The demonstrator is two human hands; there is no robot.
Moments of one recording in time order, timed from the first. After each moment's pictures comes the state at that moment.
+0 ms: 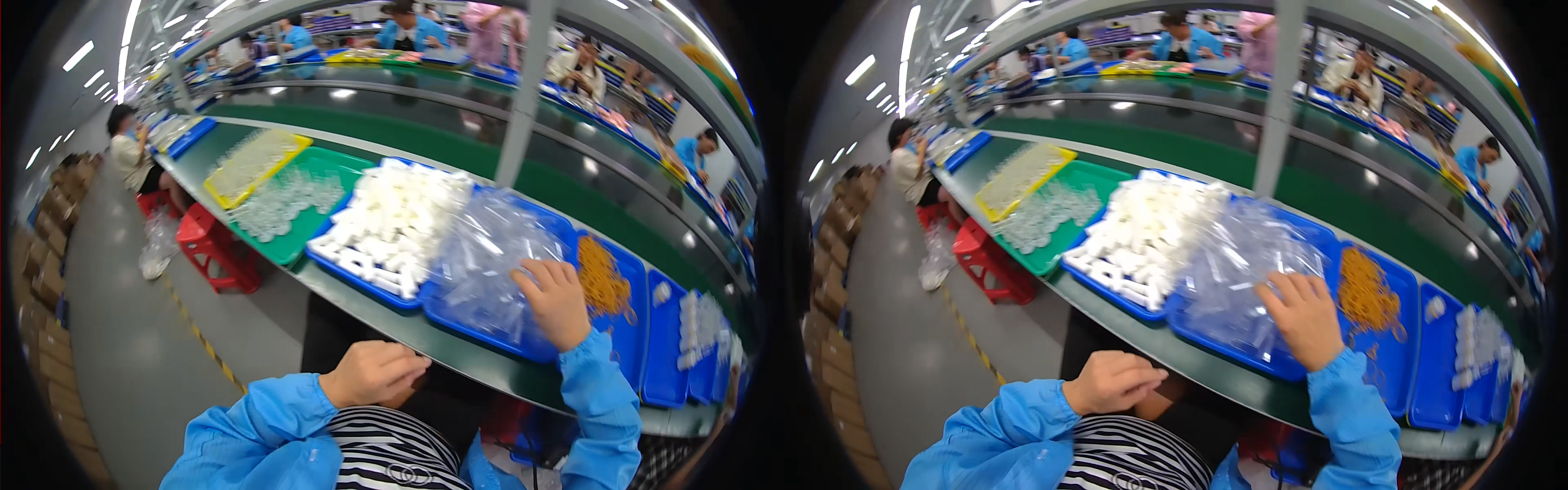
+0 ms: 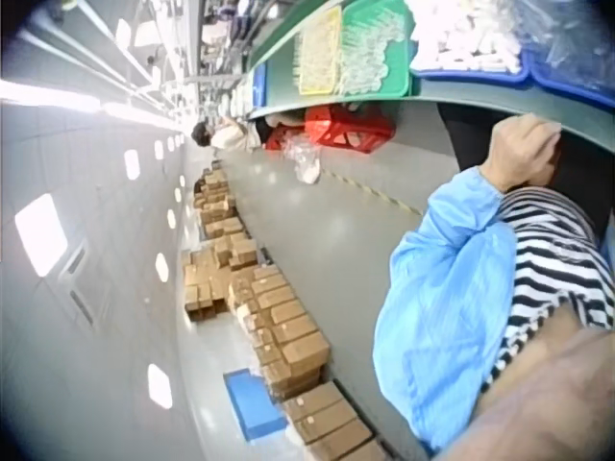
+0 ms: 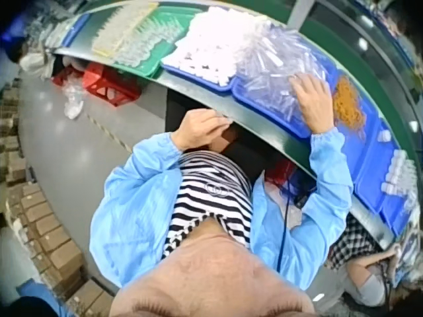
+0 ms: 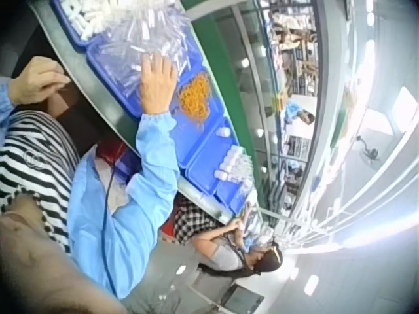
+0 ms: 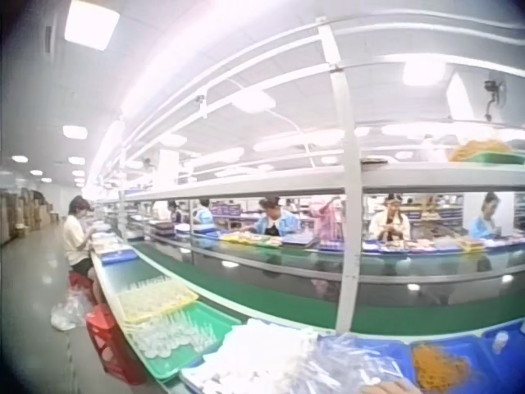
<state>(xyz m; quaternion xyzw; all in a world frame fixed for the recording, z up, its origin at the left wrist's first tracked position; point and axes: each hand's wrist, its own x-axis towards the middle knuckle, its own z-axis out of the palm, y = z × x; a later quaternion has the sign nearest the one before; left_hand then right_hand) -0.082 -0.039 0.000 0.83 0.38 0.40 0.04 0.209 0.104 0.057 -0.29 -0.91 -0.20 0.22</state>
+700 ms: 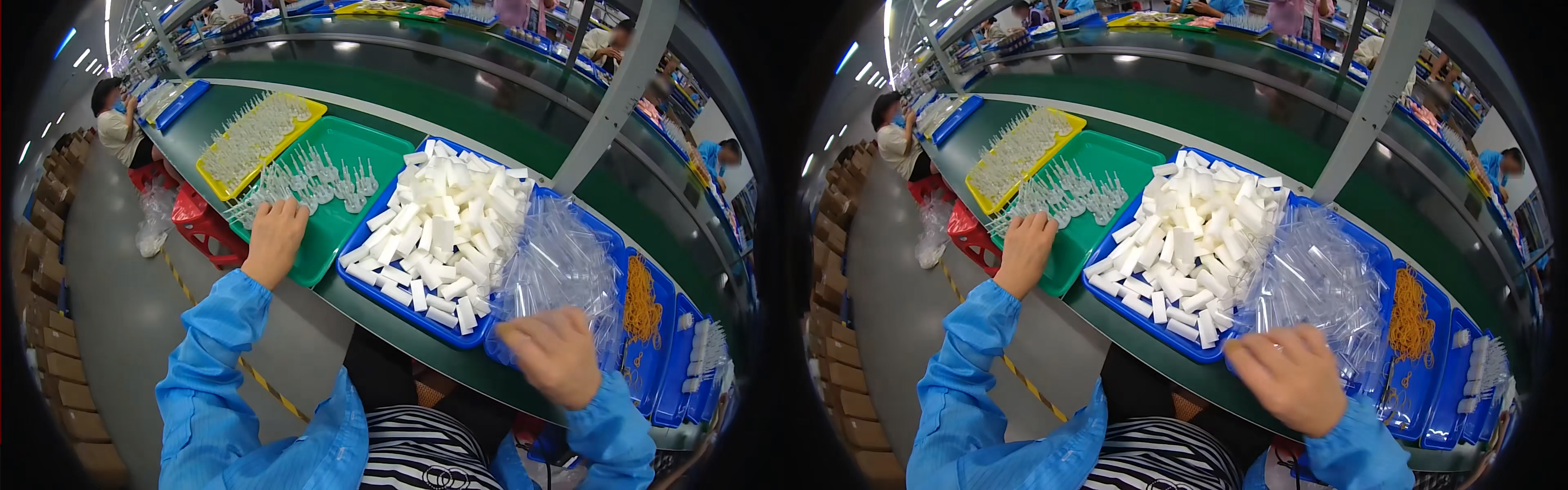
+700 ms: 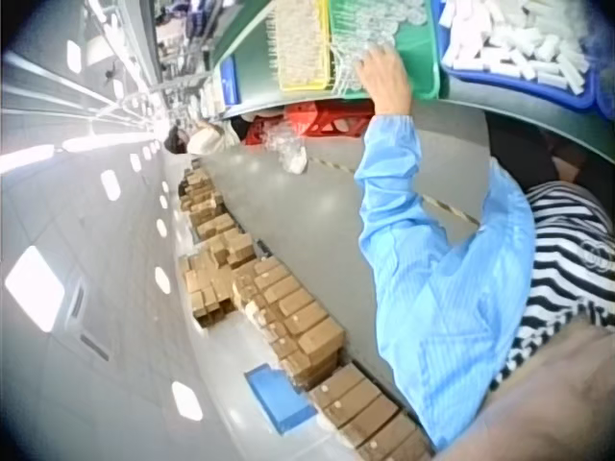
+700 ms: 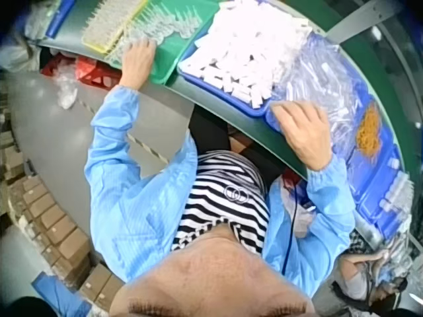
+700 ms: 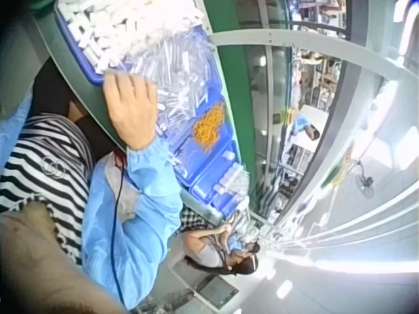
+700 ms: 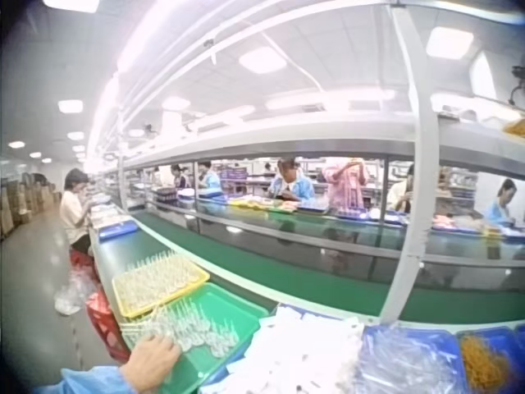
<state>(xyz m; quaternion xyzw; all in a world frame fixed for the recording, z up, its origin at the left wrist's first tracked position) -0.347 0.093 0.006 0.71 0.64 0.00 -0.29 0.090 0.093 0.093 -0.21 -0.96 -0.05 0.19</state>
